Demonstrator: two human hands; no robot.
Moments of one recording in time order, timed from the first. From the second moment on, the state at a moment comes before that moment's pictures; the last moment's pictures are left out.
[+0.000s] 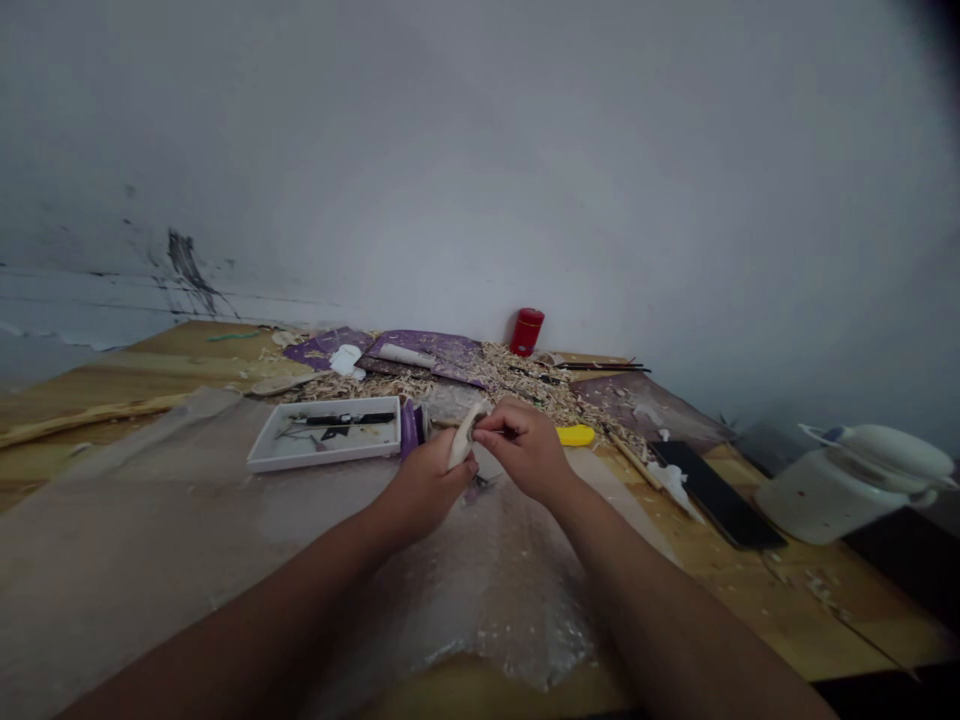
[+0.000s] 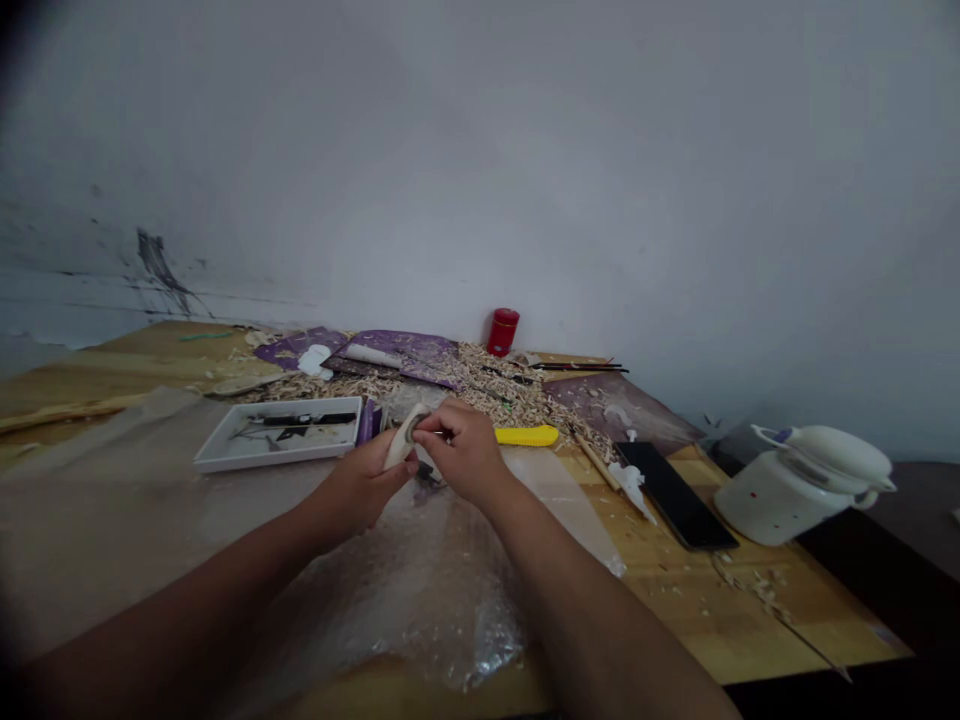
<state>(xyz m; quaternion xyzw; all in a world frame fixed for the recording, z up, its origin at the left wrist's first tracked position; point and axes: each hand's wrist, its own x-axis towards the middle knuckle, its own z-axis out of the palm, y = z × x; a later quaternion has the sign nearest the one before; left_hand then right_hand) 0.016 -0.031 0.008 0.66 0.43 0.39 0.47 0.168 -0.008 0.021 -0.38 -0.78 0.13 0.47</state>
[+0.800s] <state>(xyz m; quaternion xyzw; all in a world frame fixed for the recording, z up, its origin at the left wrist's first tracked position) 0.022 -0.031 0.004 0.68 0.42 0.41 0.45 0.156 -0.014 0.001 -0.43 -0.78 -0.26 0.37</state>
